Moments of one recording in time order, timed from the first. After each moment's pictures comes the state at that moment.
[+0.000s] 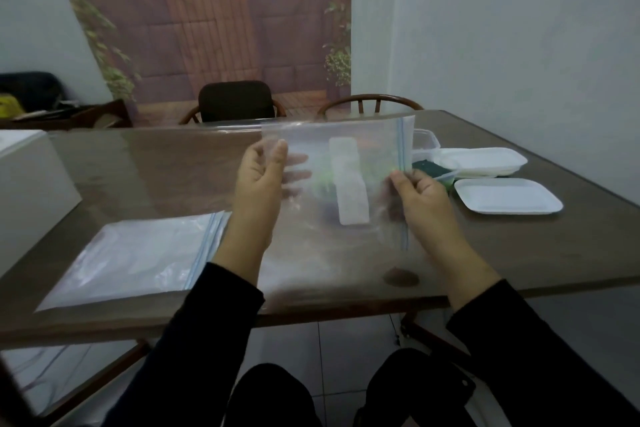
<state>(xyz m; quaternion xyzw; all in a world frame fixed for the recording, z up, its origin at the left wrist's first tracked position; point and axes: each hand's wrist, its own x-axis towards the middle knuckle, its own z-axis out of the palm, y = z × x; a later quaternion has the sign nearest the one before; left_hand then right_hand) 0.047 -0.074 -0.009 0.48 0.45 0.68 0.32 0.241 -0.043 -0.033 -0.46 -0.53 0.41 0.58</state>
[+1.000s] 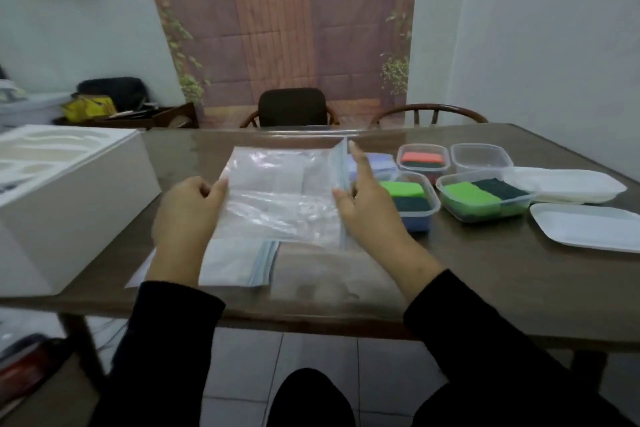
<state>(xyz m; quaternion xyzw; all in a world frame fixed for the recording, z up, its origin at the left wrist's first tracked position) -0.110 -0.114 -0.014 0.42 0.81 0.41 -0.07 0.117 -0.047 -0.016 -0.41 -0.78 0.24 0.41</state>
